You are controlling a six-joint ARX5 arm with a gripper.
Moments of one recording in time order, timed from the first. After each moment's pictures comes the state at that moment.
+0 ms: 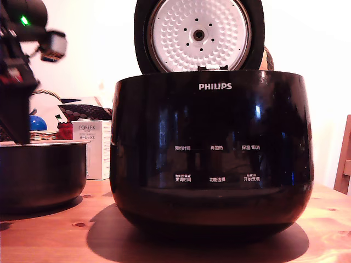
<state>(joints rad) -0.25 1.56 1.20 -0.96 0.12 0.58</state>
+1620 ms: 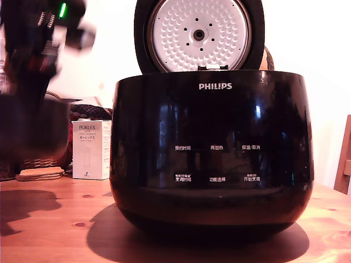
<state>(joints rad) -0.40 1.68 1.59 -1.33 -0.12 0.38</state>
